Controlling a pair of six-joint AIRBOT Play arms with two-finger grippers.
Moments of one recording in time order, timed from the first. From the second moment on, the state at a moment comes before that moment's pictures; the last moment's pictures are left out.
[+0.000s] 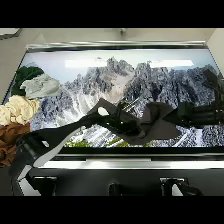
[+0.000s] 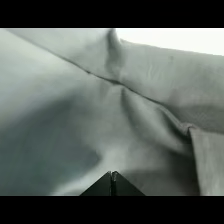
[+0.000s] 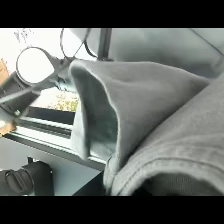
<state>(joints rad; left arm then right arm) -0.68 -1.92 1.43 0.32 -0.96 -1.33 -0.25 -0.88 1.23 -0.83 1.68 1.60</state>
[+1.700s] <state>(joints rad) 0.07 -1.28 1.40 0.94 -1.08 -1.42 -0.03 -1.50 1.24 -1.00 1.42 1.54</state>
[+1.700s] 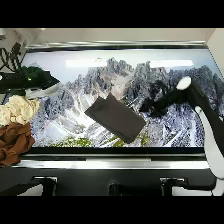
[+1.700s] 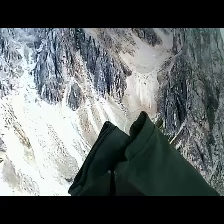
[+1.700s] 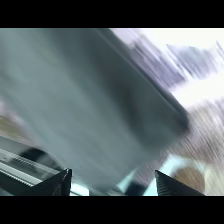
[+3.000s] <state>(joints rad) 0.05 -1.28 1.39 0.97 -1.09 -1.42 -0.64 -1.38 1.28 -0.96 1.30 1.52</state>
